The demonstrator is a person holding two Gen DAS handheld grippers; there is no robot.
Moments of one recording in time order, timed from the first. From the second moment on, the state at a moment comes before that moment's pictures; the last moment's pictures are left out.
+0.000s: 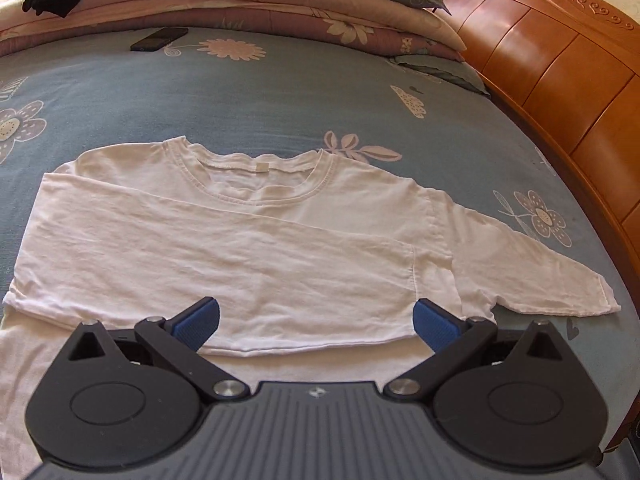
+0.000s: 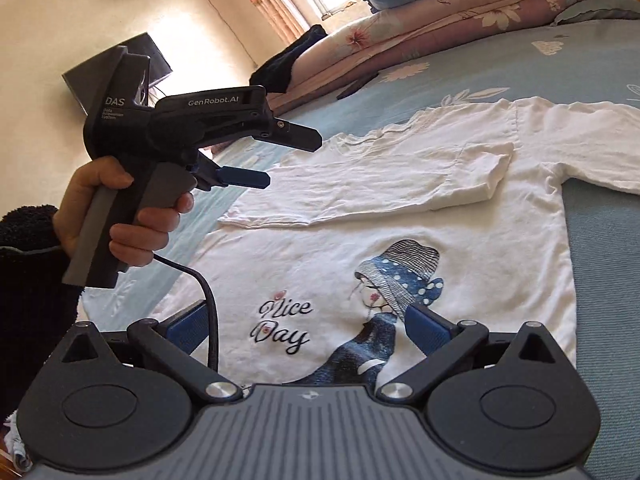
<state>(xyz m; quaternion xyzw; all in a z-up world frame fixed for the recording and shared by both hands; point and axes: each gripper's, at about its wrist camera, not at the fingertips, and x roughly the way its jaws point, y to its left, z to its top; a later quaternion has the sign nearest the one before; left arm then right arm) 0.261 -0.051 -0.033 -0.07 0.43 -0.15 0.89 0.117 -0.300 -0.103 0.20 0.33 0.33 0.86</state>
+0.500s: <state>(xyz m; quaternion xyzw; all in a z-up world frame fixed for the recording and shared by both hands) 0.188 0.007 -0.034 -0.07 0.43 -0.18 0.88 0.116 -0.310 -0.117 0.23 0.37 0.22 0.87</state>
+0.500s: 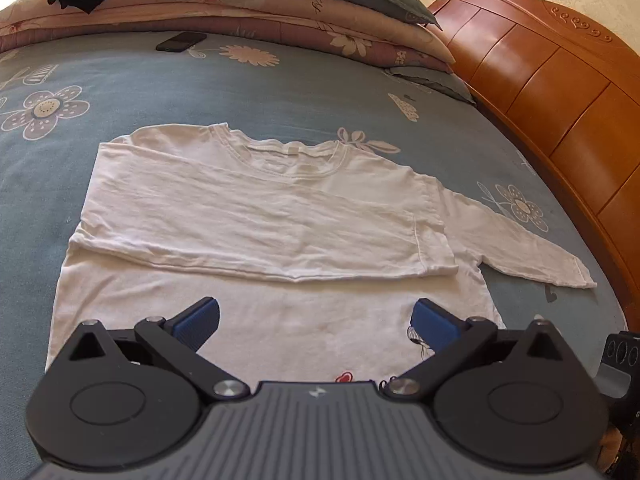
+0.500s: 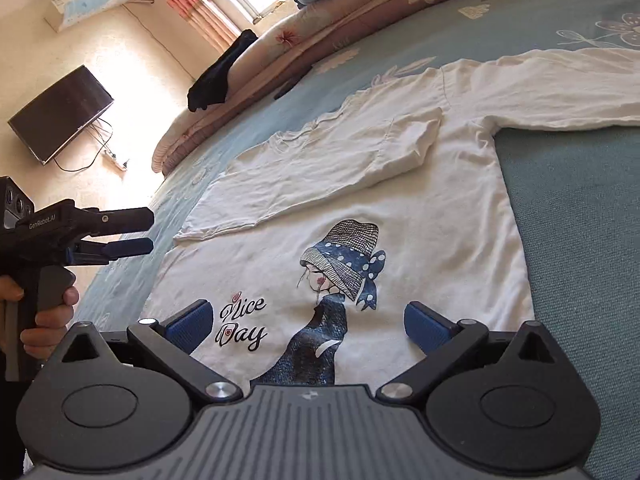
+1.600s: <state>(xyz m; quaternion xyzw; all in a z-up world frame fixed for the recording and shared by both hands) 0.087 0.040 -0.107 0.02 0.38 -0.16 0.91 0.089 -0.233 -0.116 -0.03 0.38 0.11 0.92</state>
